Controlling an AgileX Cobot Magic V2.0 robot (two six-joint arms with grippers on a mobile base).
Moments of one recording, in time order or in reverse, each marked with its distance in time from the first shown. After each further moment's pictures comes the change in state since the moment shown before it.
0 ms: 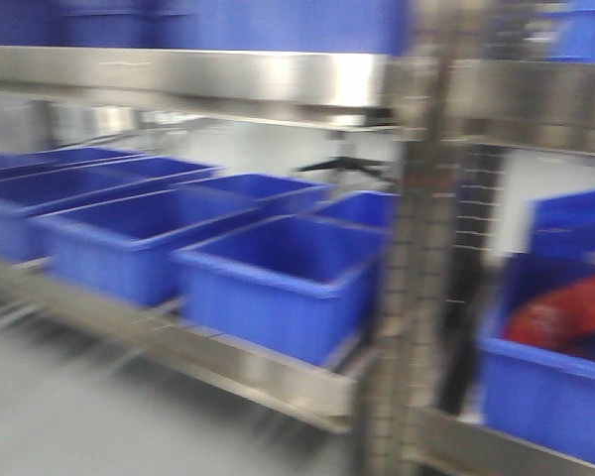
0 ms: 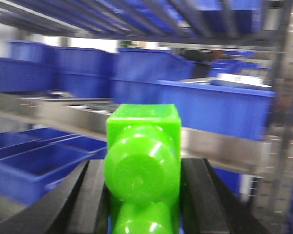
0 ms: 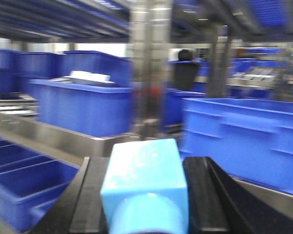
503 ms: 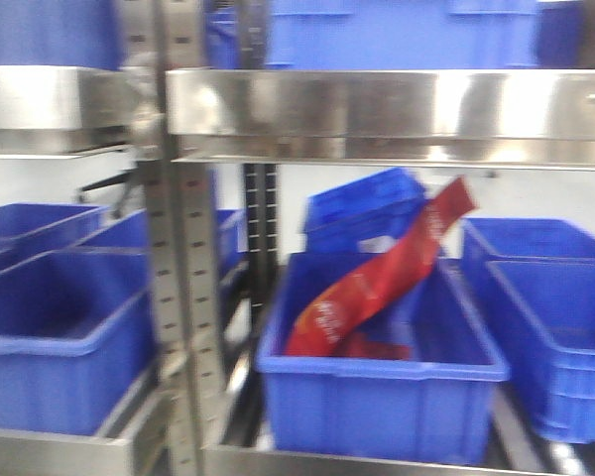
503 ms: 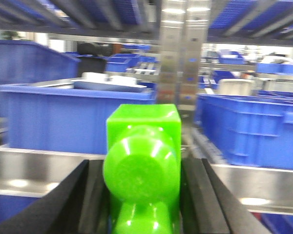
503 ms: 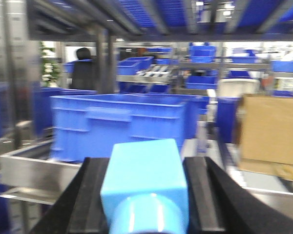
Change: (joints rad) left arm 0.000 0.000 0.000 0.000 0.000 0.000; right arm 0.000 0.000 0.000 0.000 0.000 0.000
